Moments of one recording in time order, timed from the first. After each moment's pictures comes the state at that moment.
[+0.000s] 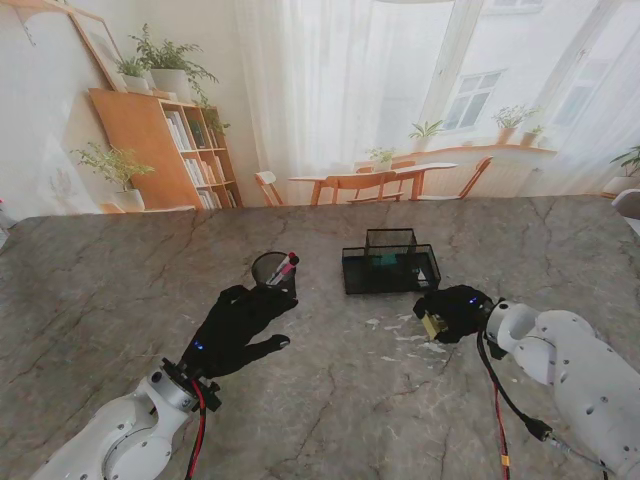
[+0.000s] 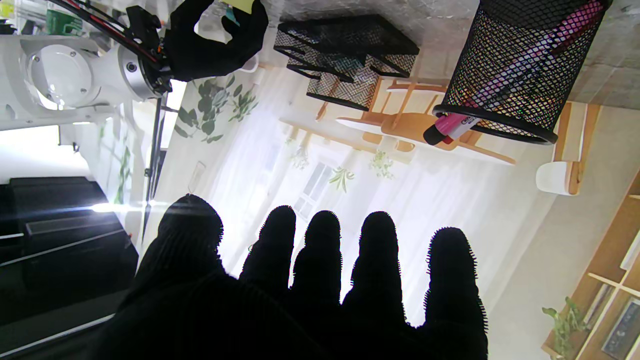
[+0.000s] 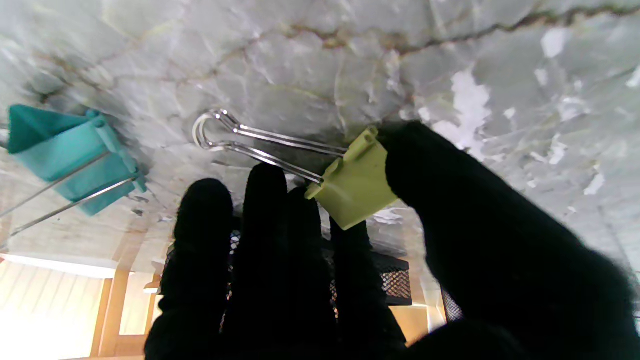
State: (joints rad) left arm 1.76 -1.09 -1.23 -1.69 1.02 -0.45 0.40; right arm -1.28 -0.95 1.16 -1.14 -1.16 -0.55 0.00; left_hand 0.85 0.08 -0.04 0.01 0.42 0.16 0.14 0.57 0.45 0.13 0.10 0.38 0.37 0.17 0.17 0.44 -0.01 0.31 0.61 0.66; right_hand 0.67 -0.72 0.87 -0.15 0.43 0.14 0.66 0.79 0.60 0.13 0.80 0.64 0.72 0.03 0.90 0.50 0.49 0.11 1.40 0.49
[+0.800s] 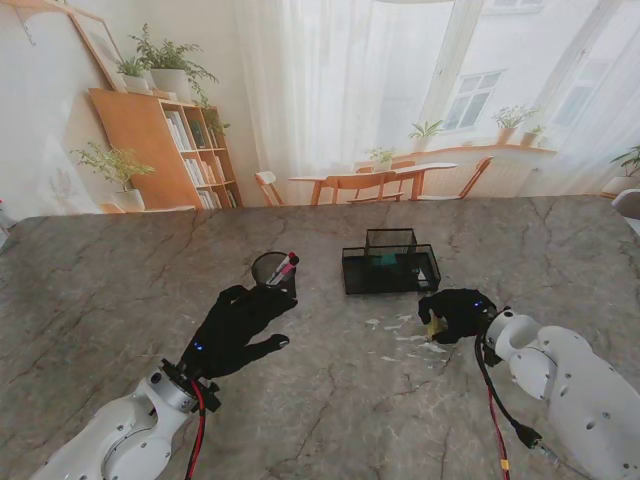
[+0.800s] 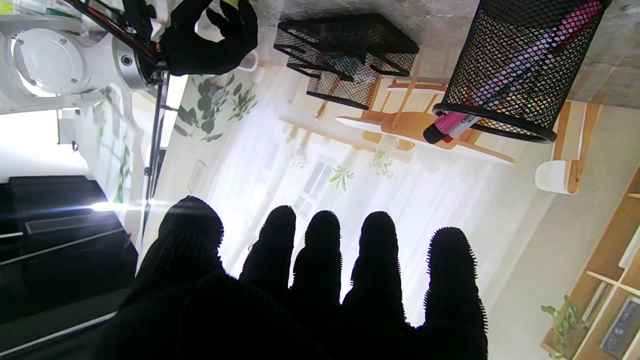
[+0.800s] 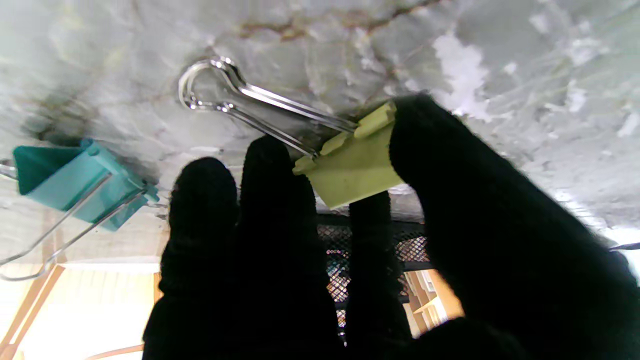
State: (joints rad) left arm 1.77 -1.09 -1.23 -1.69 1.02 -0.45 0.40; right arm -1.36 -0.99 1.23 -1.17 -1.07 -0.45 -0.04; left_hand 0.85 0.09 -0.04 0.01 0.42 0.16 0.14 0.57 0.45 0.13 0.10 0.38 0.37 0.17 0.17 0.44 0.00 0.31 0.61 0.66; right_hand 0.70 -0.81 0.84 -0.21 0.57 -0.04 0.99 0.55 0.83 0.17 0.70 0.61 0.95 0.03 0.90 0.42 0.76 0.09 1.40 0.41
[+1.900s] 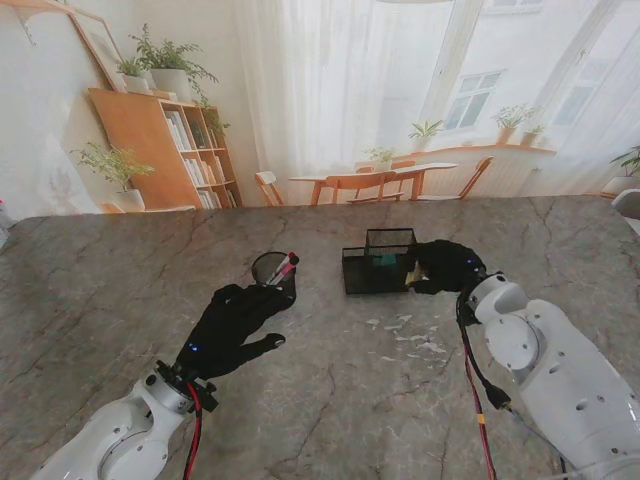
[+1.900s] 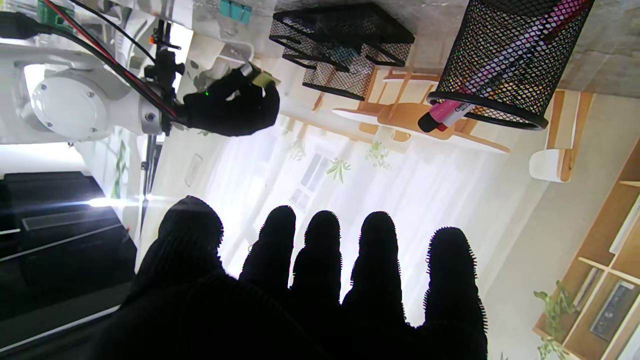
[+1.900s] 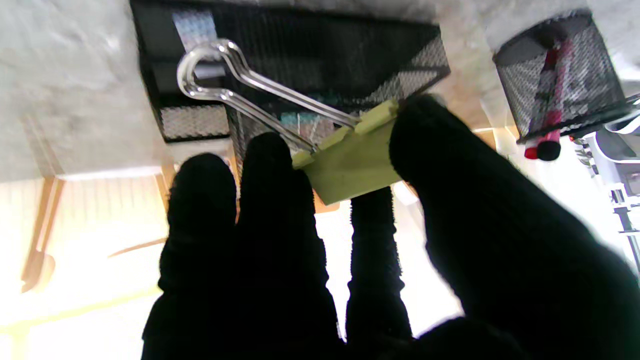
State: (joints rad) left arm 1.79 -1.09 -1.25 -1.70 1.03 -0.45 0.43; right arm -1.34 -1.05 1.26 -1.33 -0.87 -0.27 -0.05; left_hand 0.85 0.09 -0.04 0.01 0.42 0.16 0.14 0.57 0.45 0.13 0.10 0.38 0.37 0.17 0.17 0.44 0.00 0.31 0.61 0.66; right_hand 0.70 -0.81 0.84 -0.21 0.60 -0.06 1.00 0.56 0.87 0.18 0.67 0.61 0.97 0.03 0.90 0.42 0.79 0.09 1.38 0.39
